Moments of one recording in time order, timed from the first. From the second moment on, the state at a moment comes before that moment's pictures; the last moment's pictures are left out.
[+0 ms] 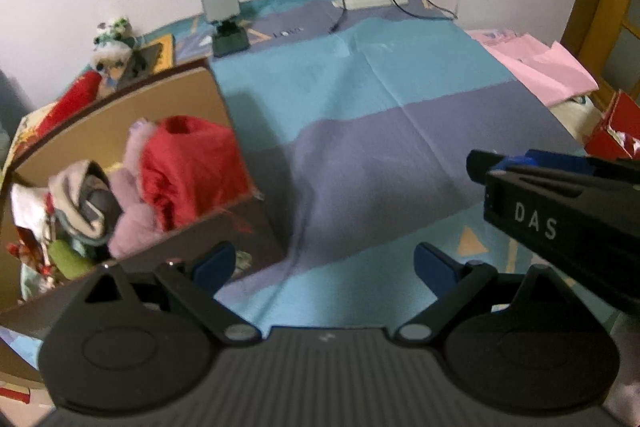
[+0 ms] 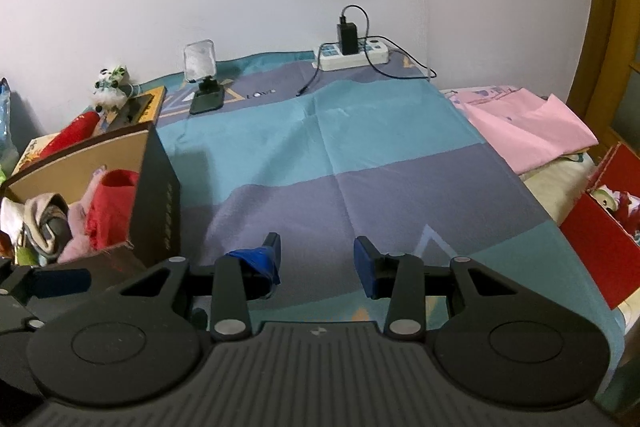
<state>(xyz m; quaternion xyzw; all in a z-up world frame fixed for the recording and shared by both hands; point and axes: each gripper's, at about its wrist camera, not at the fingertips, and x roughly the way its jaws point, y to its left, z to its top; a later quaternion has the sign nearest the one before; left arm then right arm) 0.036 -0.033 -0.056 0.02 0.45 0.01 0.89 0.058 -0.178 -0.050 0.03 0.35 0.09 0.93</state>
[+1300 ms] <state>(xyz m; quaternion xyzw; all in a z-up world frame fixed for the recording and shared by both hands) 0.026 0.204 -0.002 -0.02 0.40 0.18 0.90 0.073 0.029 -0.007 -0.01 0.31 0.23 0.92</state>
